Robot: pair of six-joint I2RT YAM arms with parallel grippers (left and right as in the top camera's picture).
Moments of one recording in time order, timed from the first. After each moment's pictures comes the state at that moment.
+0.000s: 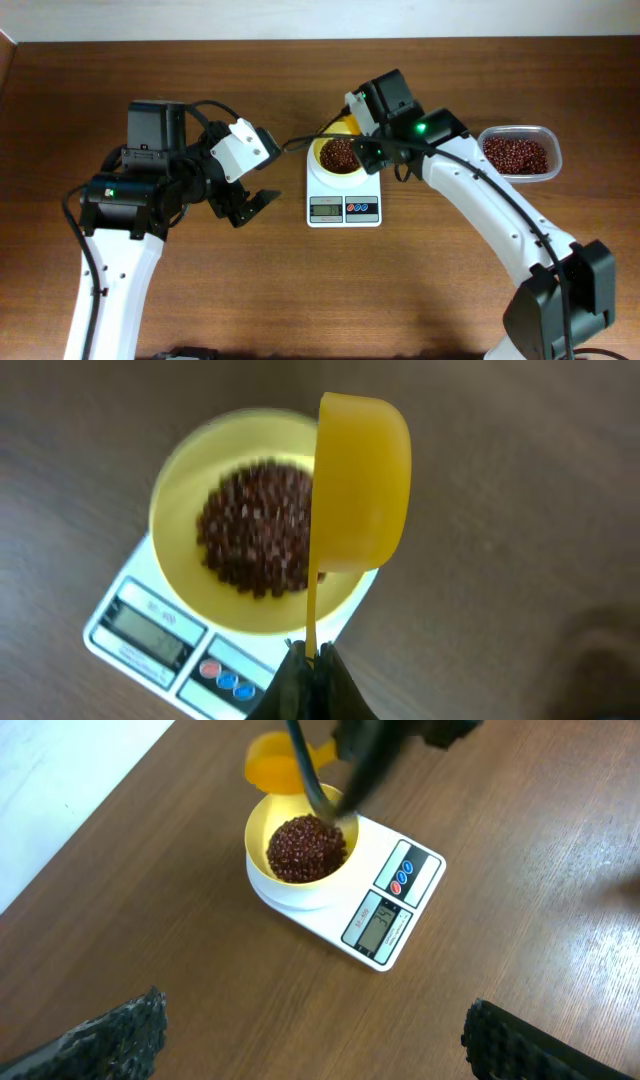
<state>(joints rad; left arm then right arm) -0.08 1.27 1.35 -1.03 0.53 0.82 0.49 1.79 1.57 -0.82 0.02 -0.12</state>
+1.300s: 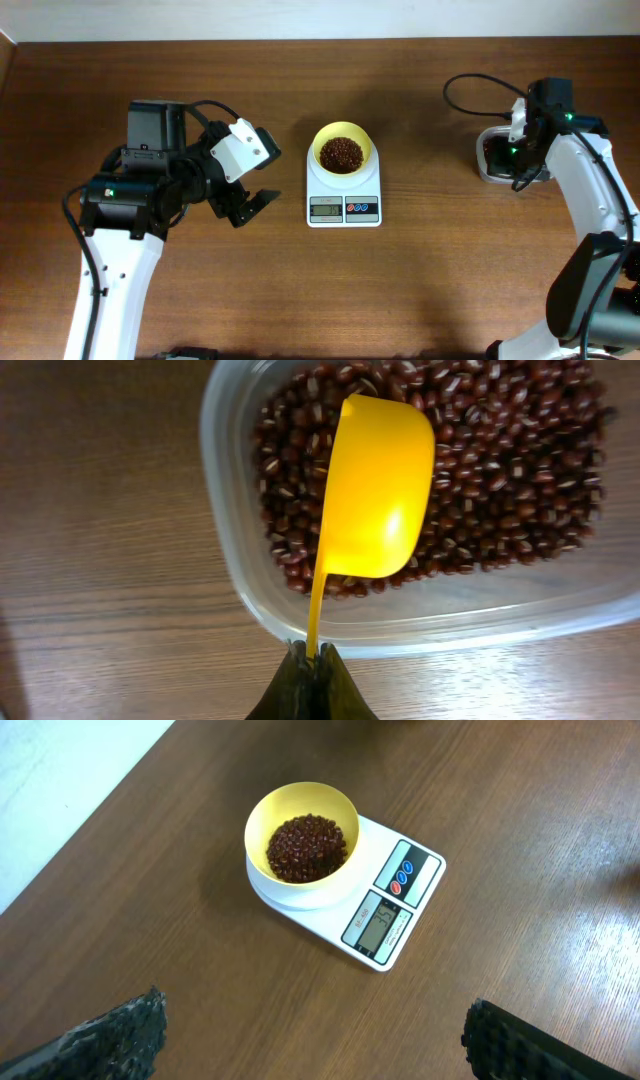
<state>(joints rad) -0.08 1.27 1.35 -1.03 0.53 0.82 -0.14 1.78 1.36 -0.90 -0.05 0.04</state>
